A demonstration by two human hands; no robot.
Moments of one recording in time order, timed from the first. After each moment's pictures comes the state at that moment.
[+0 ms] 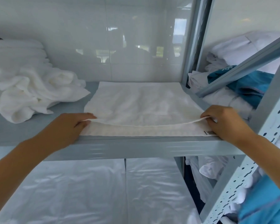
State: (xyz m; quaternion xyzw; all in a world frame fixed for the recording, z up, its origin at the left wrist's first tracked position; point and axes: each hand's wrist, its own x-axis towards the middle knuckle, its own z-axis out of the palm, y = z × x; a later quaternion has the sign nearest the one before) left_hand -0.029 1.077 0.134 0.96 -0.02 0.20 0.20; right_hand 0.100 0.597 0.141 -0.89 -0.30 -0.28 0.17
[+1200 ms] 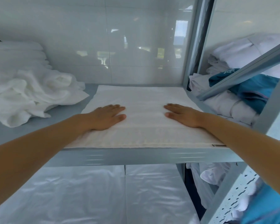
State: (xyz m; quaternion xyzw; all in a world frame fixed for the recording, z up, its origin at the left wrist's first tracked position) left_hand 0.103 1.037 0.138 0.99 -0.06 -0.04 0.07; right_hand 0.196 0.682 0.143 -0.95 -0.29 0.07 0.10
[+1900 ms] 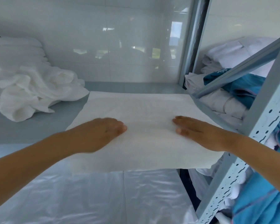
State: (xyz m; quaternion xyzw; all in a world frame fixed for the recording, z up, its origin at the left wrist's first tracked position) left_hand -0.031 1.014 0.146 0.99 -0.09 0.00 0.14; right_hand 0.059 0.644 0.140 -0.94 -0.29 0.06 0.17
